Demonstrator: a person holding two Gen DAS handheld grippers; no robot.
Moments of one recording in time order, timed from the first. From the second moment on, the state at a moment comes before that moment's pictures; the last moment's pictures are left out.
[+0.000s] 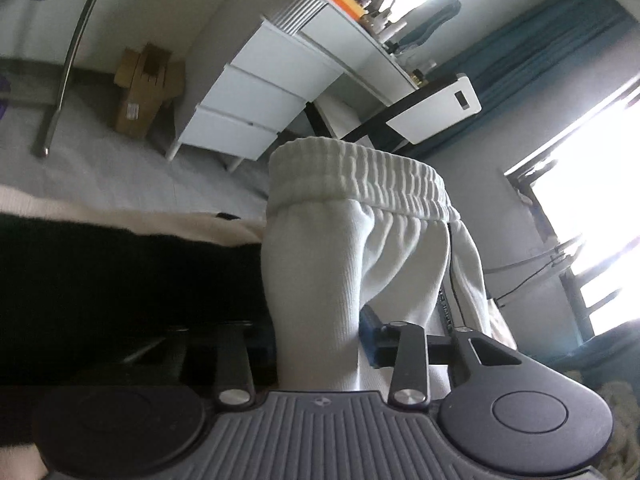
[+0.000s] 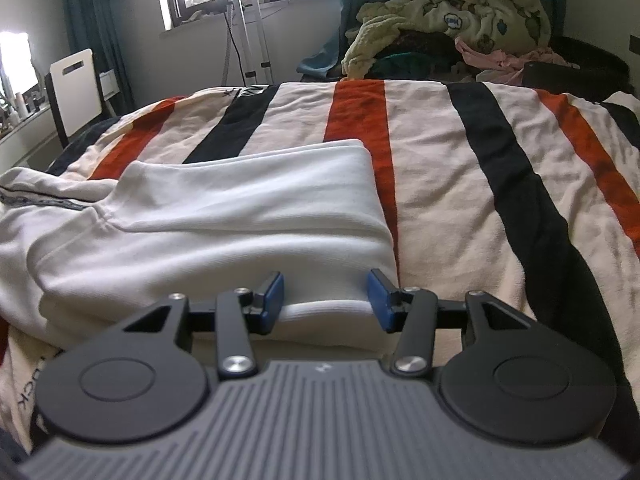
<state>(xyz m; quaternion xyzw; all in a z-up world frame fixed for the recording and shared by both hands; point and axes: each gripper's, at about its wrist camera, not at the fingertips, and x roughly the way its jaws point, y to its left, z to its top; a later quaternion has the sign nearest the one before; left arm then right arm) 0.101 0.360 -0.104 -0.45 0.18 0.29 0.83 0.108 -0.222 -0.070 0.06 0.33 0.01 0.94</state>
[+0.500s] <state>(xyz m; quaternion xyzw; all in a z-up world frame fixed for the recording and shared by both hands) 0.116 0.295 -0.032 -0.24 0.12 0.29 0.92 0.111 -0.221 -0.076 0.06 0.34 0.02 0.94</state>
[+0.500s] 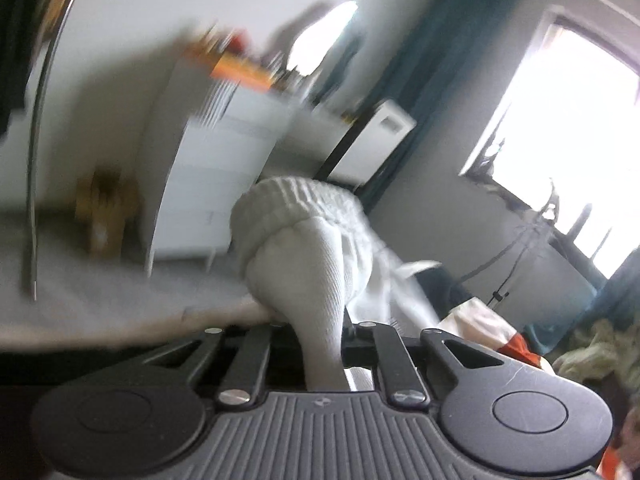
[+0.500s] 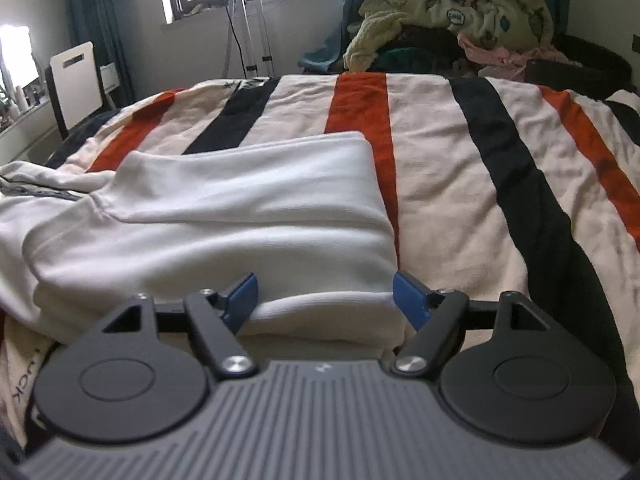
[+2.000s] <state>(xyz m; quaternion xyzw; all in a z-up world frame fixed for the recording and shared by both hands) 0.122 -0.180 -0.103 0.30 0.18 -0.12 0.93 0.094 -0.370 -0.075 0.49 0.27 0.03 0.83</state>
